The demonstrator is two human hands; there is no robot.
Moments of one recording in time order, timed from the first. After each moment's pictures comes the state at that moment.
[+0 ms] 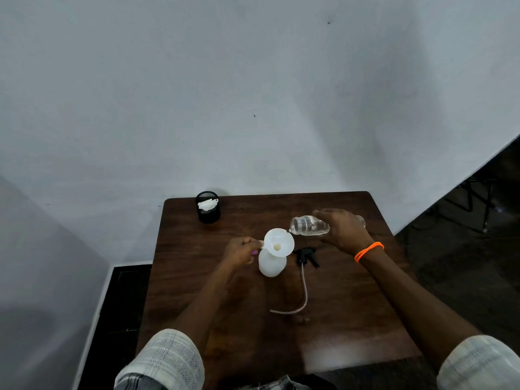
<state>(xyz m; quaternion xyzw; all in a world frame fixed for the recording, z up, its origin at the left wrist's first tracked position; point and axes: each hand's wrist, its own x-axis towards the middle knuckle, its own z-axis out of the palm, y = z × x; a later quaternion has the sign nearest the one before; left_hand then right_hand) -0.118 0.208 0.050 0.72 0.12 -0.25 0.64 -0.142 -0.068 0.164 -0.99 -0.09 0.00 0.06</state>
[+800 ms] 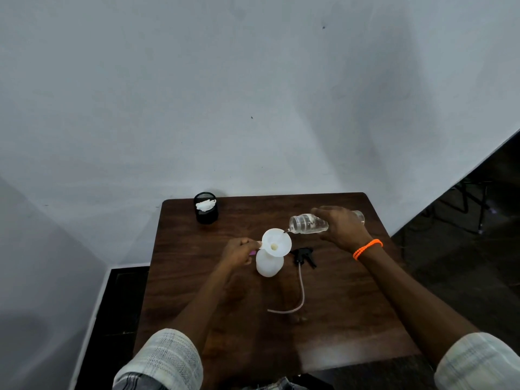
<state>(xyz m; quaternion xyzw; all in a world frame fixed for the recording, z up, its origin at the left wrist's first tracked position) -0.122 0.206 0.049 0.72 0.12 -0.25 0.64 -0.143 -0.075 0.169 -0.99 -0.12 -0.02 0.07</state>
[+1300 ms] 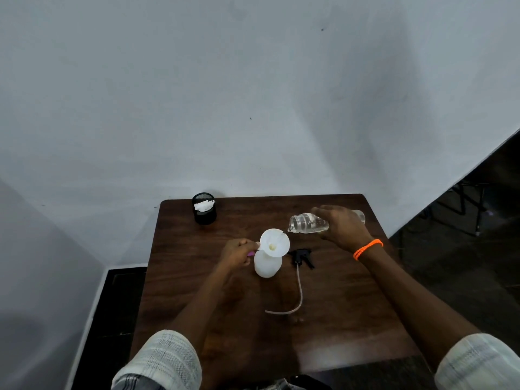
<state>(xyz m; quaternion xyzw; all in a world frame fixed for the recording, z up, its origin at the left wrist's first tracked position) -0.121 0.205 0.044 0.71 0.13 -0.24 0.65 -0.141 -0.082 0.167 -0.99 -0.13 -0.04 0.07</state>
